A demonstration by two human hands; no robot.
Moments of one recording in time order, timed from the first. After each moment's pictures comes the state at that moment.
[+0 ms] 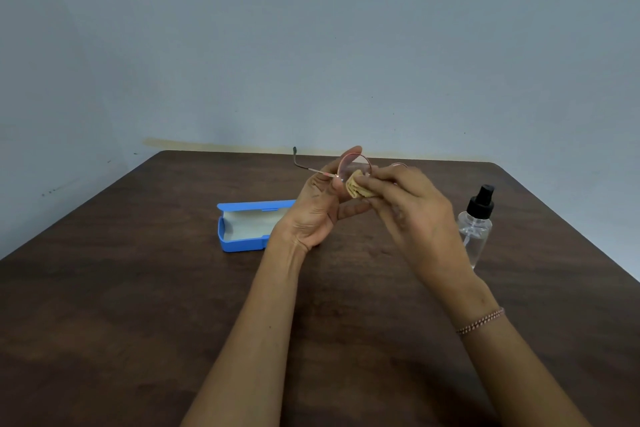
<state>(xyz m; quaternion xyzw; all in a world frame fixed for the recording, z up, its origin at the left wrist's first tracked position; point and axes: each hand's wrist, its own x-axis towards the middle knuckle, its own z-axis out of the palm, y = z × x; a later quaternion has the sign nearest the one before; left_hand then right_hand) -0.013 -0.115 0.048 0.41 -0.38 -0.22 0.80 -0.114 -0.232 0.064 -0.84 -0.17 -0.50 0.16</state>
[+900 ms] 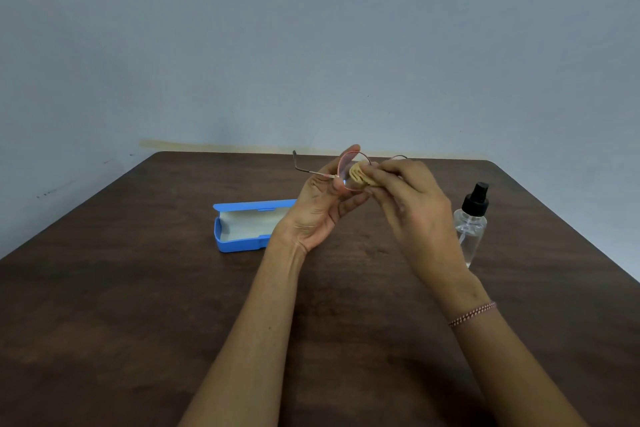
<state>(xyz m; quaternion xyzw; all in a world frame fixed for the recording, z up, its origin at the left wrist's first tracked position) -0.017 -0.120 0.048 0.40 -0.37 -0.22 0.81 -0.110 -0.237 0.061 -0.83 -0.13 -0.52 0.17</state>
